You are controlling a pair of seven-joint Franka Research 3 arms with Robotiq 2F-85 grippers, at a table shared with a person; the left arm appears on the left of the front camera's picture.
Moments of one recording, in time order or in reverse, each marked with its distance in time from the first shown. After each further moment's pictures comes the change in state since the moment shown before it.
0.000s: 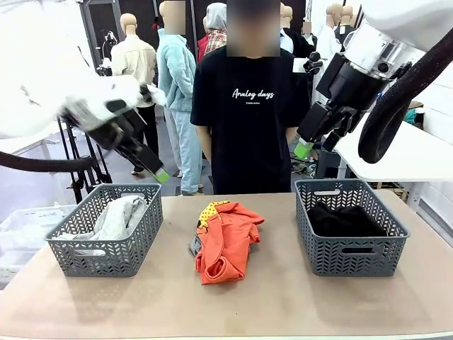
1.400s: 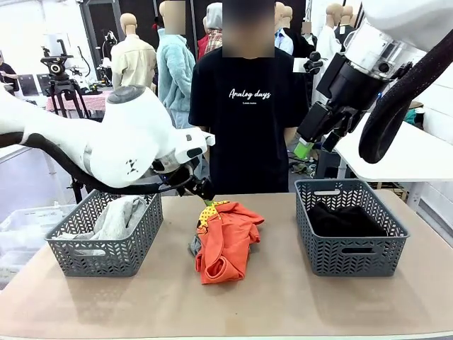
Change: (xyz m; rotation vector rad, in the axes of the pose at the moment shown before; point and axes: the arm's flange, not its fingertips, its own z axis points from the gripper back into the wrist) left arm 0.043 -0.004 -0.164 0.154 0.025 0.222; right arm 0.000 0.000 0.000 0.002 -0.001 0.001
